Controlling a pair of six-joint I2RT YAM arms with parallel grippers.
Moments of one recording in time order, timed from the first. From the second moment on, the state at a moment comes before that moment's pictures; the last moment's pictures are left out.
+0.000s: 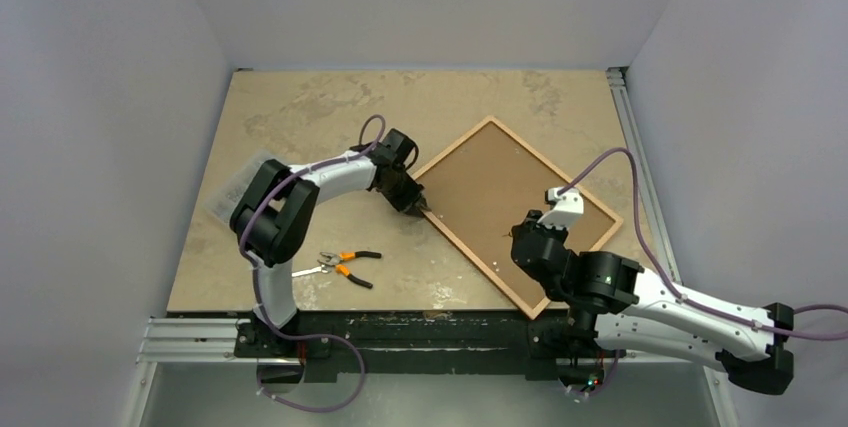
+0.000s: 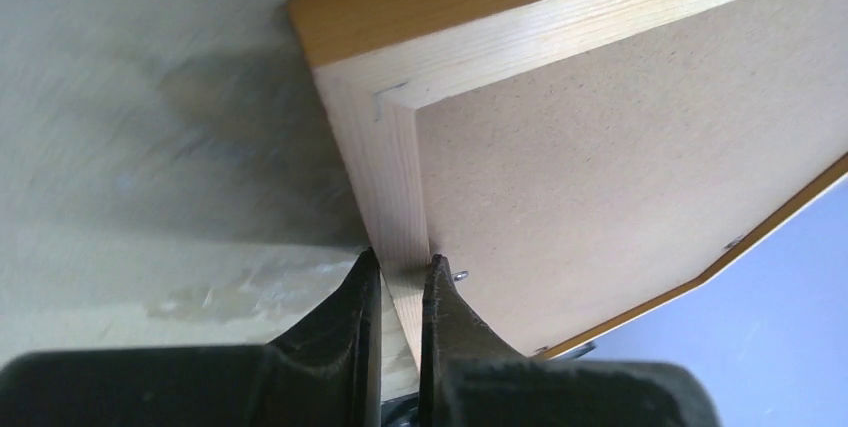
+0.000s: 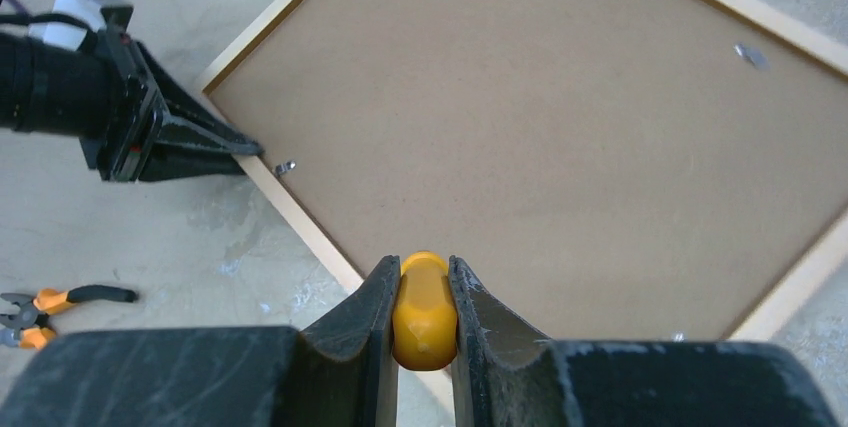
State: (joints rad) left arm -0.61 1.88 1.17 -0.49 0.22 -1.38; right arm 1.17 0.70 0.70 -0.81 0.92 0.96
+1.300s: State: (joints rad) left arm -0.53 2.14 1.56 -0.58 0.40 -0.74; right arm 1.14 1.12 0.72 -0.40 0.80 0.75
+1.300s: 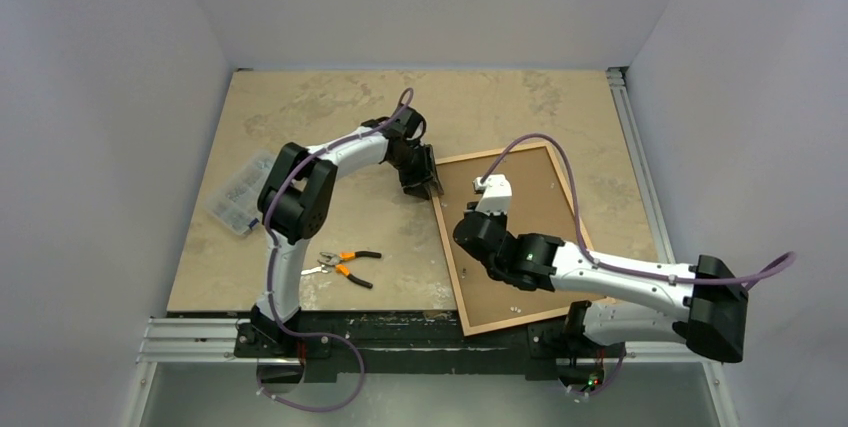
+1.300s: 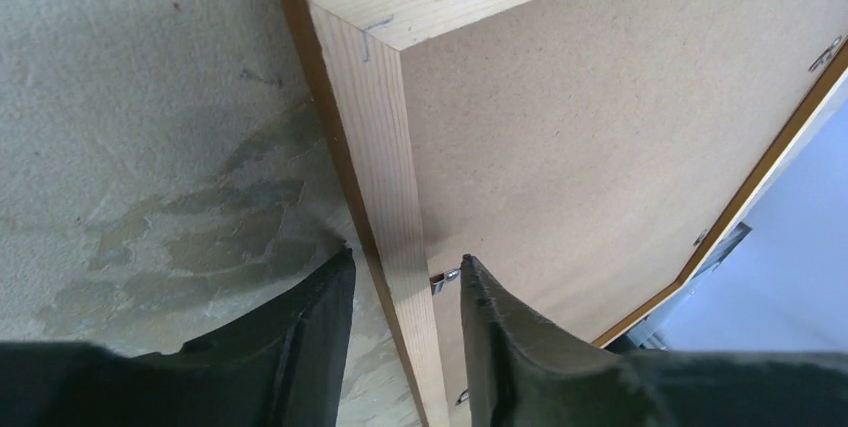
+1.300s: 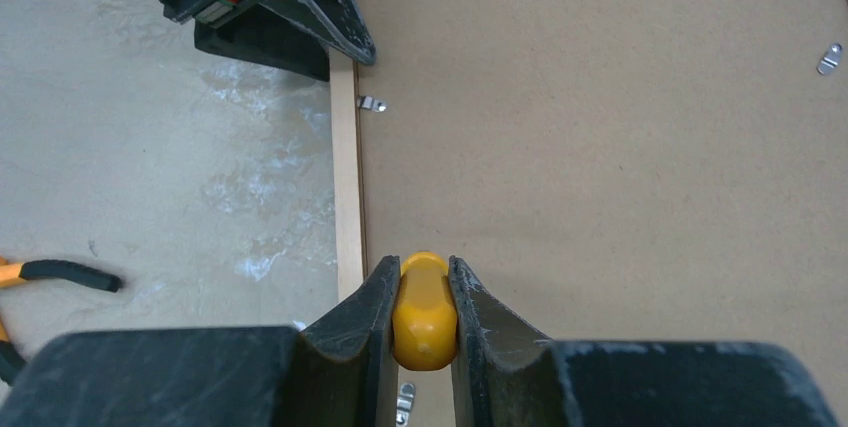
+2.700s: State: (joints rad) left arm -0.50 2.20 1.69 -0.65 0.36 -0.65; right arm 0.99 1.57 0.92 -0.02 0.73 0.46
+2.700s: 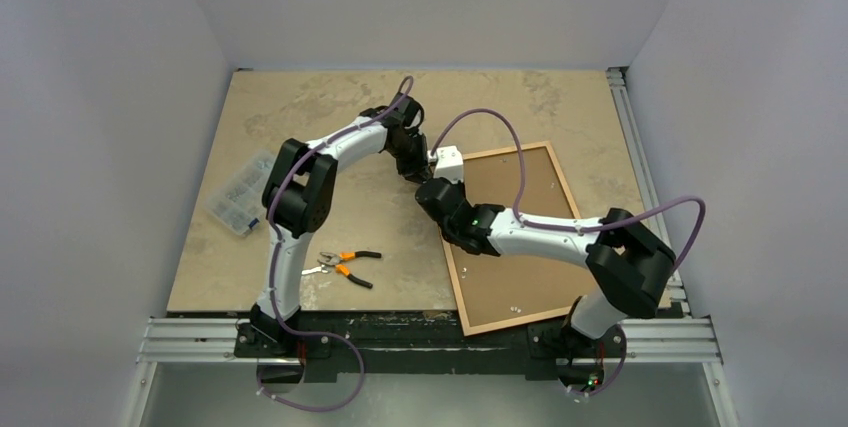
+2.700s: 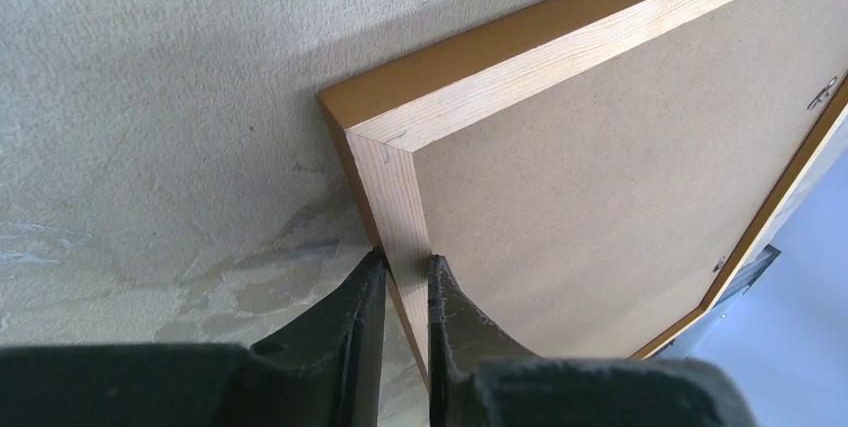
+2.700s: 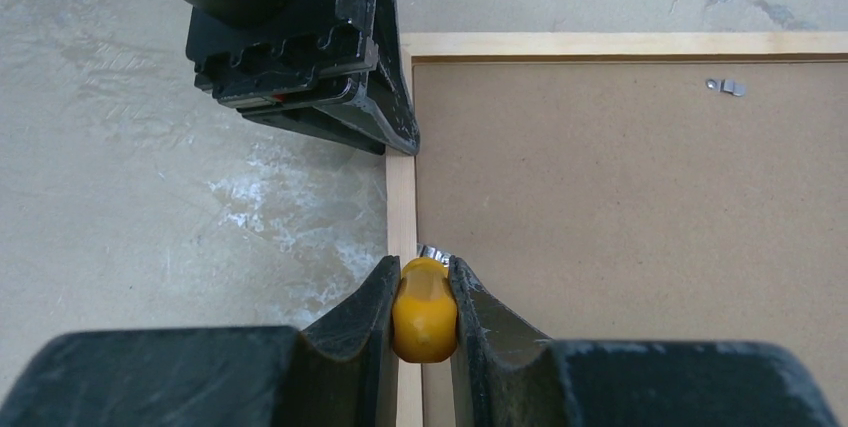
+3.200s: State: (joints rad) left arm -0.50 2.20 1.69 -0.65 0.36 -0.65; right arm 1.01 1.64 0.95 0.06 0.88 0.35
